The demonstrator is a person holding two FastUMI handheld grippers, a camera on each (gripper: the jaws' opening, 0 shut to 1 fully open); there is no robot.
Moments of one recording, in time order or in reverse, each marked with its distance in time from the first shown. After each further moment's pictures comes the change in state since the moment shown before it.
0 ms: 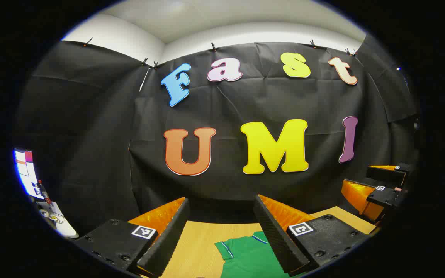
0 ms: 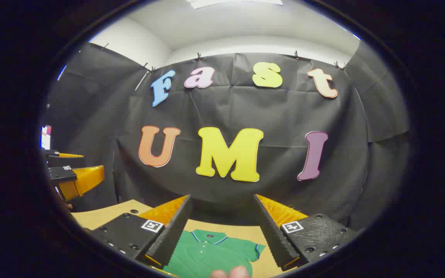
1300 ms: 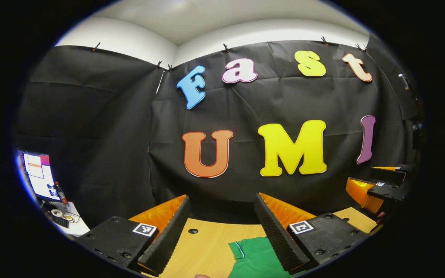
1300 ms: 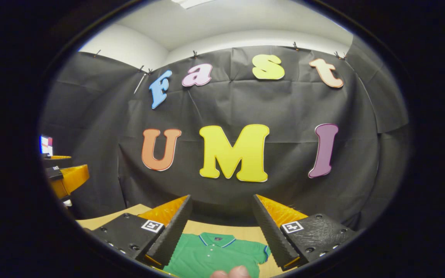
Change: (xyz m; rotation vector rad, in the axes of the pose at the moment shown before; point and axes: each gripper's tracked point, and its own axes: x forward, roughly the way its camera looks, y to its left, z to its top) left arm -0.001 0.016 0.020 0.010 -0.014 0.119; right arm 0.039 -0.006 0.008 0.056 0.035 0.052
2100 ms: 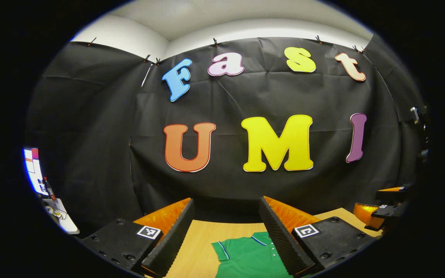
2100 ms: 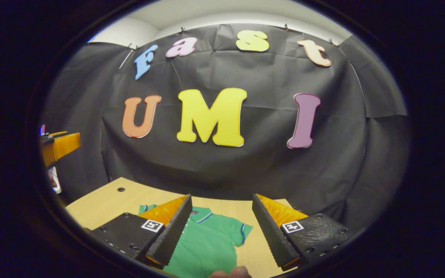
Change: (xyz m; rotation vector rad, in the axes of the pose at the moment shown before) left arm 0.018 -0.049 -0.031 -0.023 0.049 -0.134; right arm -0.012 -0.083 -0.100 -0.029 0.249 -0.133
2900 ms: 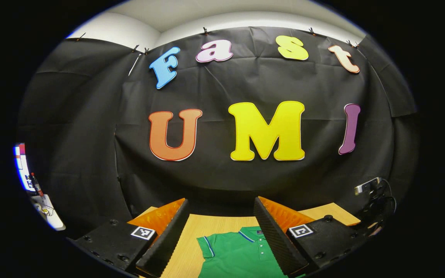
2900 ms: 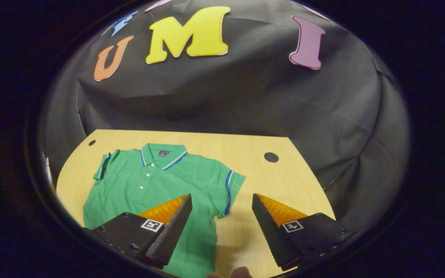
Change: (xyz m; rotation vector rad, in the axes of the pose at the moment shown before) left arm 0.031 -0.028 -0.031 0.009 0.076 -0.006; right arm 0.128 -0.064 -0.204 0.007 0.493 -0.042
